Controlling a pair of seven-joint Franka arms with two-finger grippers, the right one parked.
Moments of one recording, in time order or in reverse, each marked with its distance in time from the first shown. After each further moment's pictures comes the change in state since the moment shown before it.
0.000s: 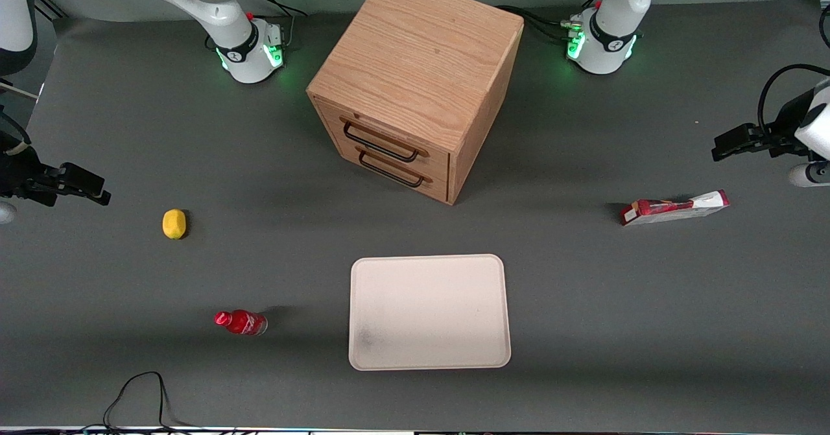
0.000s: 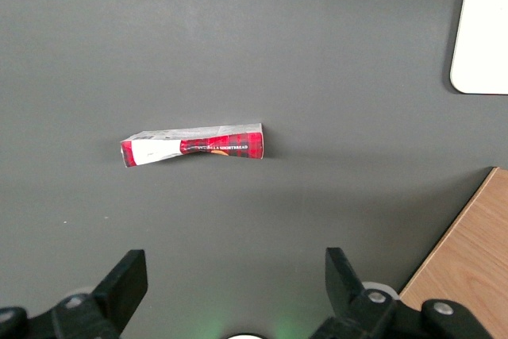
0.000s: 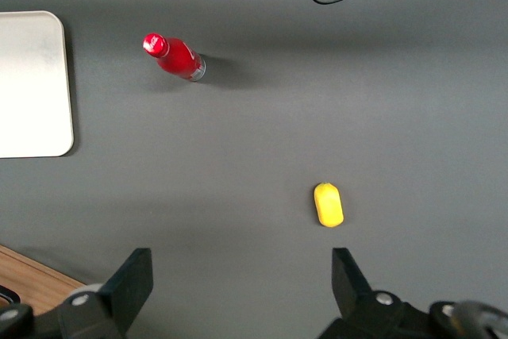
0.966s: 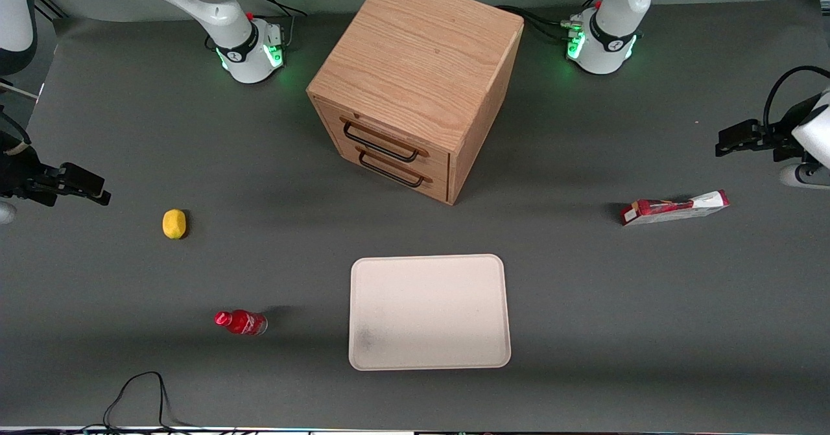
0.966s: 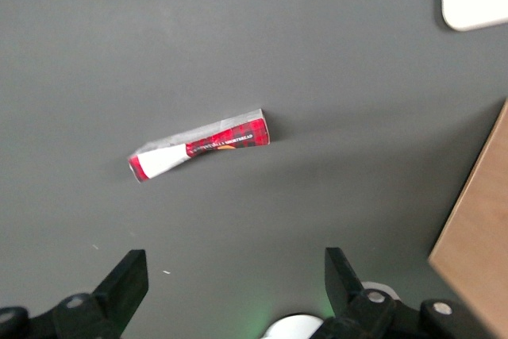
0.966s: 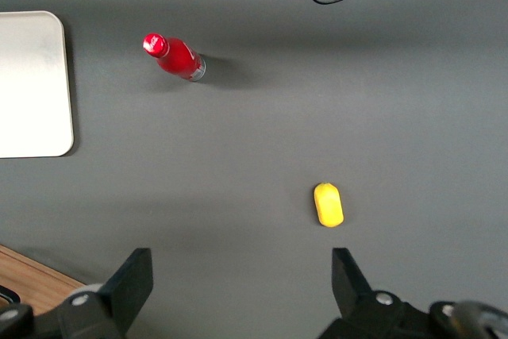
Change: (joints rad) arm 0.004 0.046 0.031 0.057 0.006 -0.062 0.321
